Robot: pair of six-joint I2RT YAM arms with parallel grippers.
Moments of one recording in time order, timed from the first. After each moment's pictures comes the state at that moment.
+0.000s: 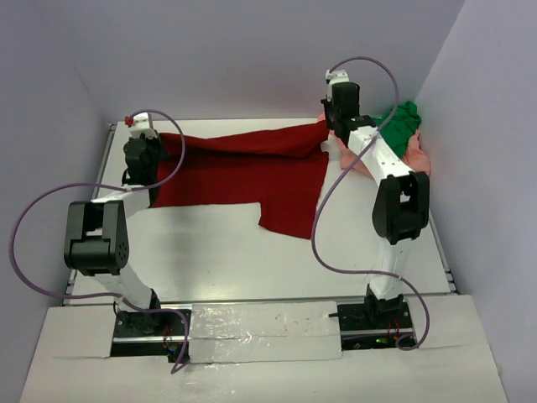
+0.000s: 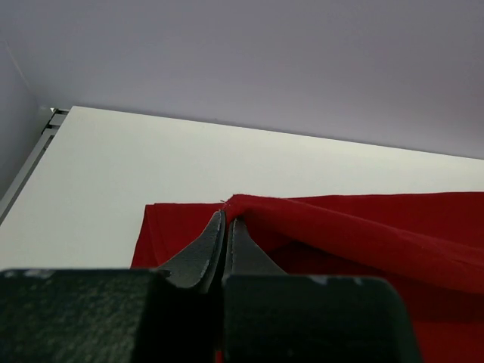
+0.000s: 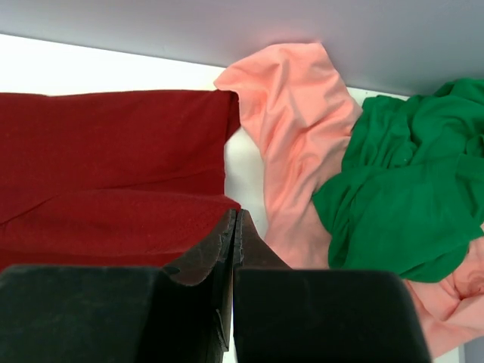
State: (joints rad) left arm -0.02 1.70 0.91 0.74 -0.08 -0.10; right arm 0.20 1.97 1.75 -0.28 0.23 -0.10
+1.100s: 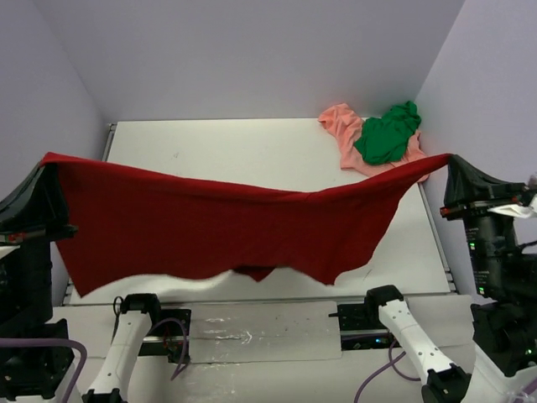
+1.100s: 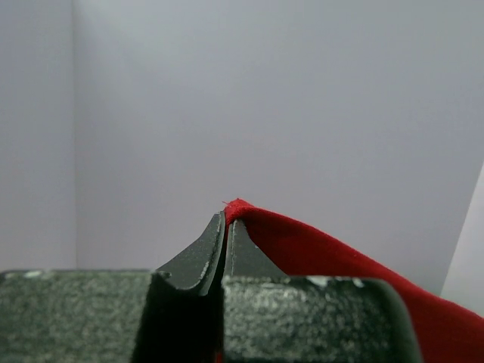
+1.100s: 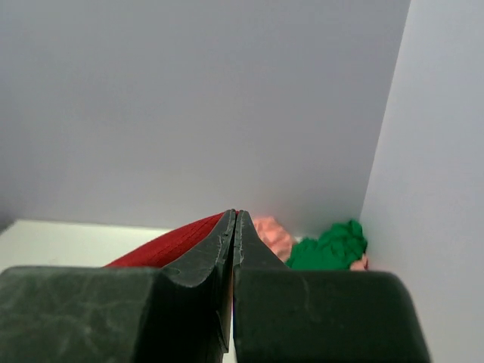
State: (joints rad) left arm -0.02 0.50 1.46 -0.36 0.02 -0.18; right arm 0.18 0.60 1.58 -0.66 0.12 -0.04
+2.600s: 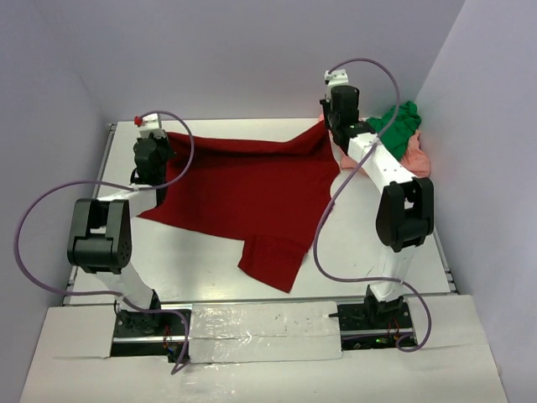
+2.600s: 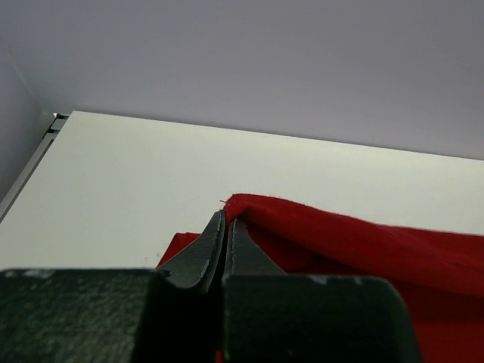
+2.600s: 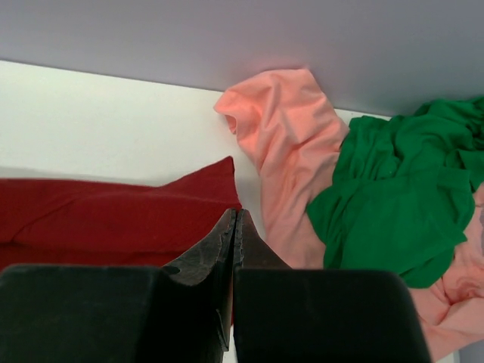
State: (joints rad) left arm -0.09 1.72 0.92 0.76 -0.18 -0.07; right arm 0.22 1.88 1.63 -0.14 0.27 -0.11
